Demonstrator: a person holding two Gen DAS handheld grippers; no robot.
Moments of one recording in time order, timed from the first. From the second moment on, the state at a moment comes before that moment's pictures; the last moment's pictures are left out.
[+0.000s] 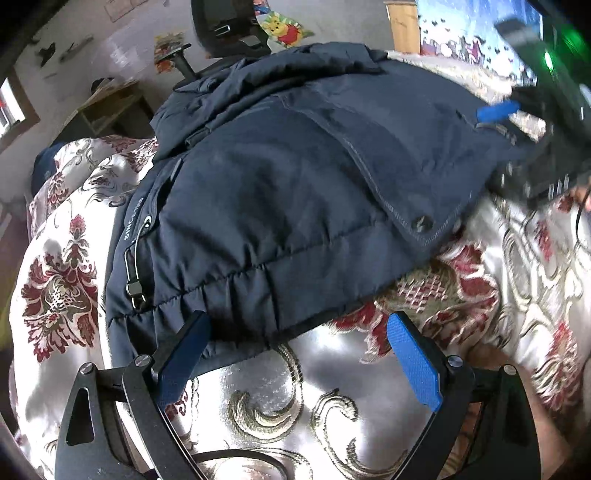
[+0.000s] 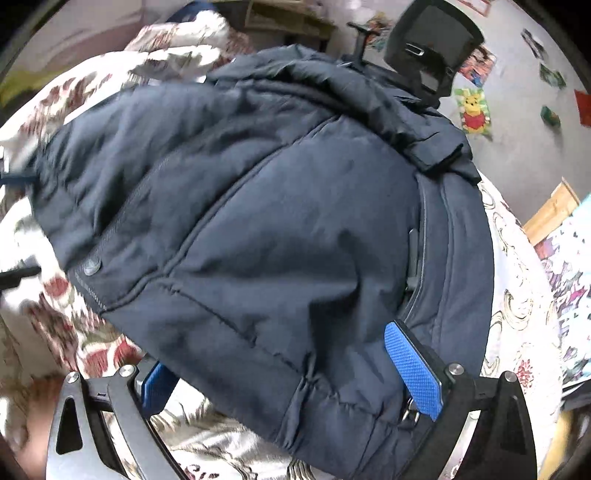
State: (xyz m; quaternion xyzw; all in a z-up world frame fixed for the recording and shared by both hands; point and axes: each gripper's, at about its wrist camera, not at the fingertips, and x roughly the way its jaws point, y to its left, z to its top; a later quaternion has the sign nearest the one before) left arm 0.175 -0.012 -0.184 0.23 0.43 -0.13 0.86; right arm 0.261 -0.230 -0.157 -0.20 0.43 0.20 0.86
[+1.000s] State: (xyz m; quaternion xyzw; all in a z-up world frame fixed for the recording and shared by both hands) left arm 0.193 -0.016 -0.176 0.25 0.39 -0.03 0.89; right arm 0.251 -0.240 -0.142 -0.13 0.44 0.21 0.87
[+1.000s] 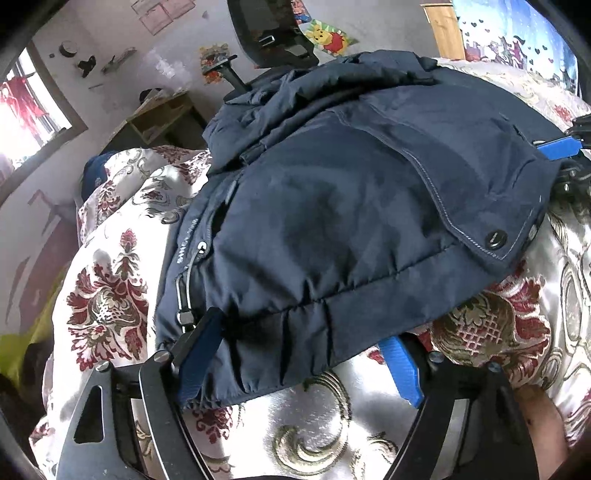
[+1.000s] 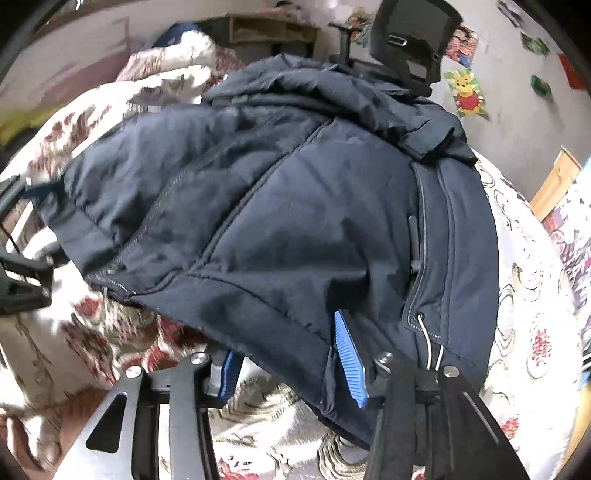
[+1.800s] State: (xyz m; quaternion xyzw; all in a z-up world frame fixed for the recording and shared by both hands) left arm 0.213 -0.020 -0.110 0.19 0.35 -0.07 0.91; right arm 0.266 -0.261 -0.083 0.00 0.35 0.23 0.91
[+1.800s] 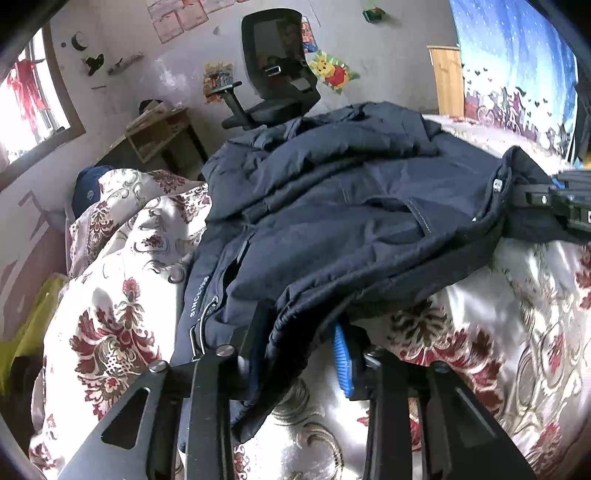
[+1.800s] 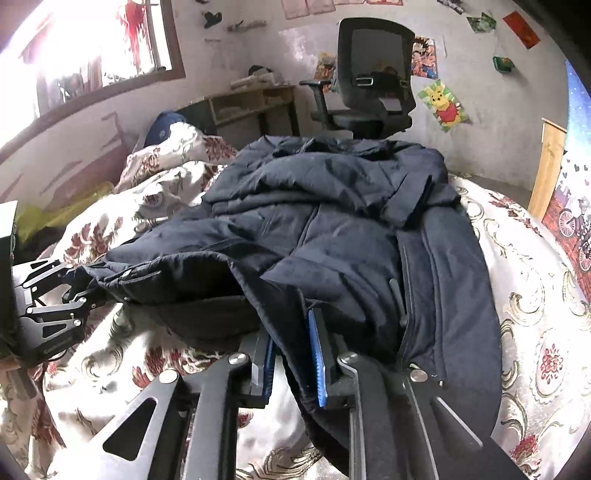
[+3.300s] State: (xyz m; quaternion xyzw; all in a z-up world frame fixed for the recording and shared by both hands) left arm 0.144 -0.017 0.011 0.12 0.24 -0.10 0.96; right arm 0.192 -0.290 0.027 0.05 0.21 0.22 0.95
